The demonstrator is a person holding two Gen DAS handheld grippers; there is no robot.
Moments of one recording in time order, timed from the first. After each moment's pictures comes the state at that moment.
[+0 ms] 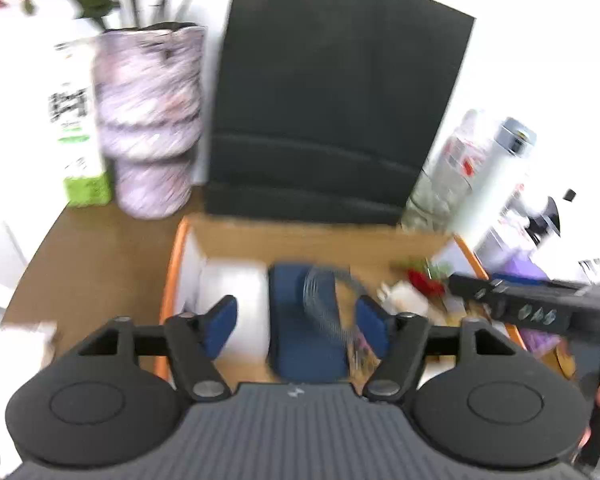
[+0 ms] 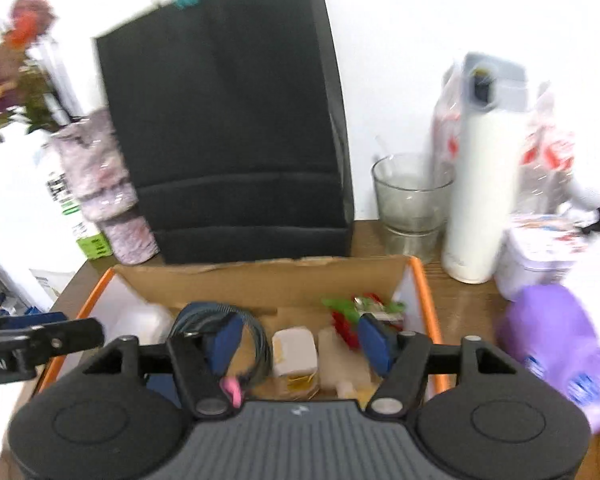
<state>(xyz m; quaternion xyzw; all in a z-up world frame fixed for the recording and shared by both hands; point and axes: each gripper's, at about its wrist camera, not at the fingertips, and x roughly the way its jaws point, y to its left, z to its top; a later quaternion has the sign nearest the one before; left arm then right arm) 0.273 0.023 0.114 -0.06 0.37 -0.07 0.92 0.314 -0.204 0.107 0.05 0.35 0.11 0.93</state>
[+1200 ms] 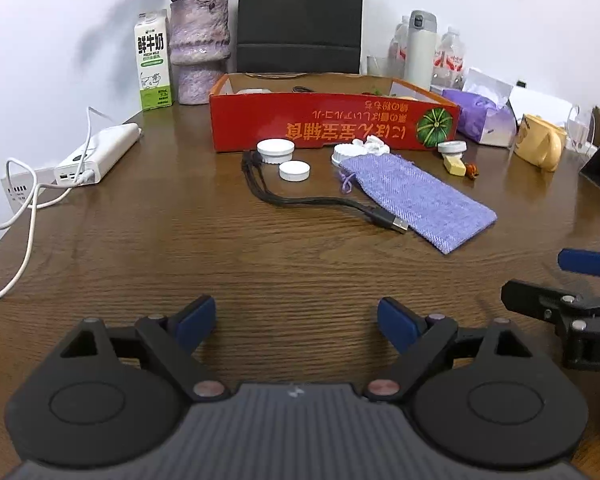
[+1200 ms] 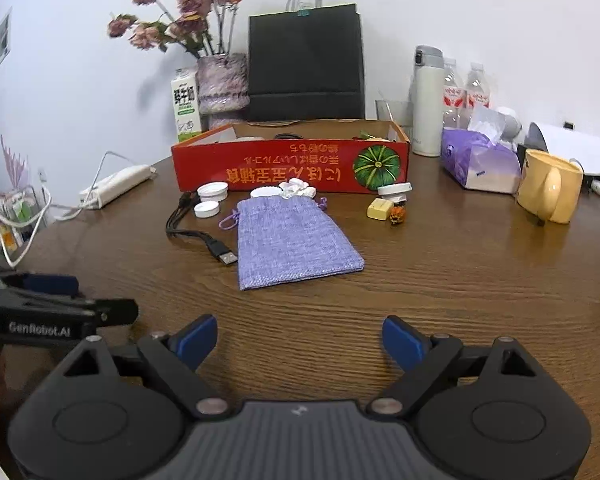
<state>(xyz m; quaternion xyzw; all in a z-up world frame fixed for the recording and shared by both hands) -0.042 -0.002 -0.001 0.02 0.33 -0.04 0.94 -0.056 -0.208 0.004 -0.02 0.28 0.13 0.95</state>
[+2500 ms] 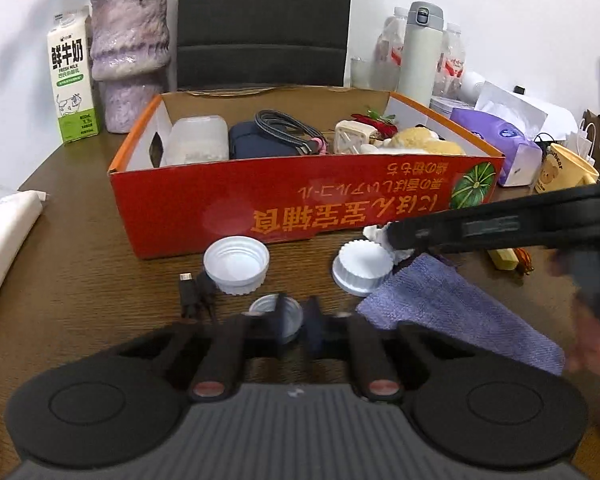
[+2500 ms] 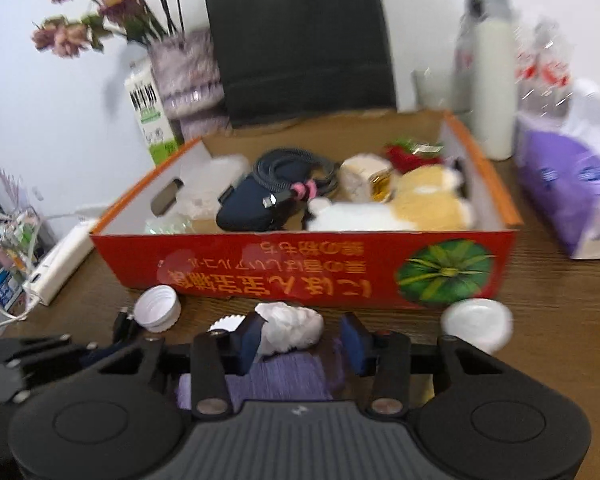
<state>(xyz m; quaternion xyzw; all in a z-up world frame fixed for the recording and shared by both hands) 0.135 -0.004 0.004 0.01 0.34 -0.11 0.93 0.202 -0.175 0.019 0.05 0.37 0.17 0.91</state>
